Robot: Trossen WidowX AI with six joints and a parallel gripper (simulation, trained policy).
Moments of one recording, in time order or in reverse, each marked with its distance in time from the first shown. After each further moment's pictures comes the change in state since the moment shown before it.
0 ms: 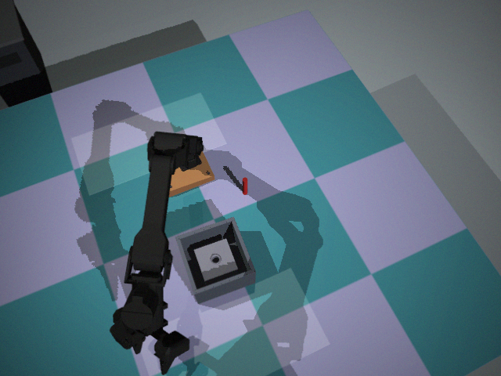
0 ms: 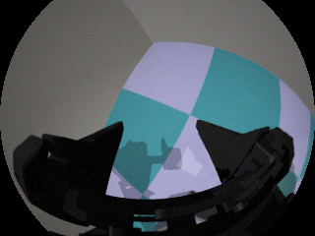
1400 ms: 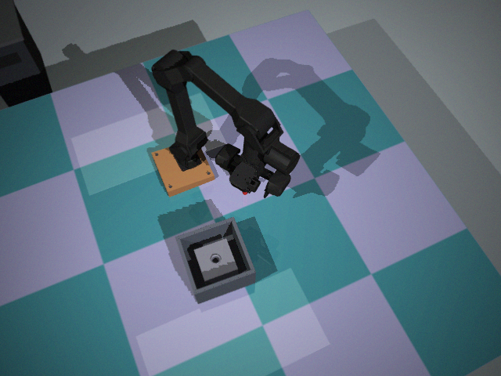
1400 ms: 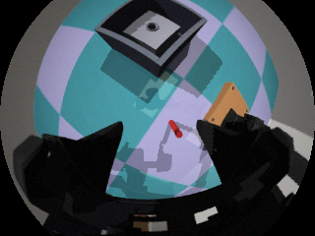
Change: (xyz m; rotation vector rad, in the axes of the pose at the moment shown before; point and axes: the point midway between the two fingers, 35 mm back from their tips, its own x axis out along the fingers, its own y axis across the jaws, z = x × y) arm -0.287 -0.057 -0.365 -0.207 0.541 -0.399
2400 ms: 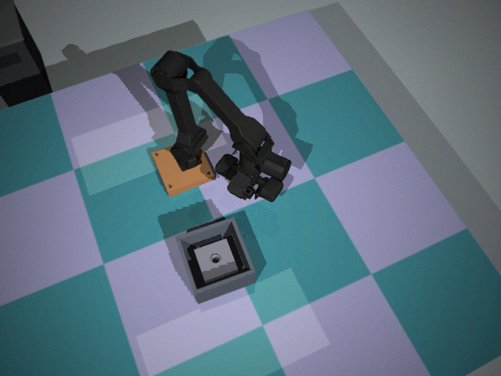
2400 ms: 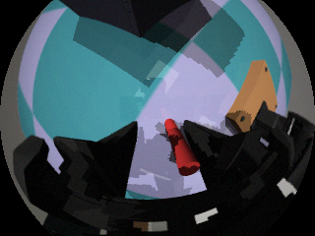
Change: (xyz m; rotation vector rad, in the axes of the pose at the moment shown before) arm 0.109 -0.030 -0.051 0.010 0.052 0.006
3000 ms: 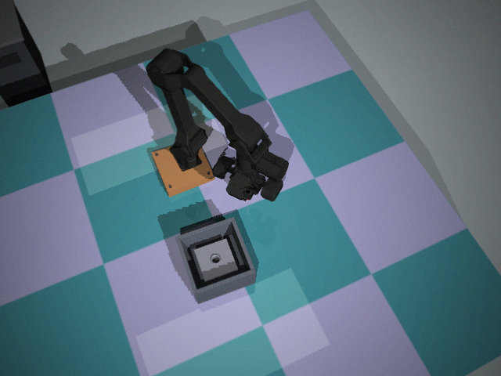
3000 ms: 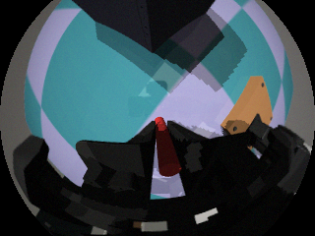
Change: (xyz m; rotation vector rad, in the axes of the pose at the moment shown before) arm -0.020 0.007 0.017 -0.064 -0.012 0.044
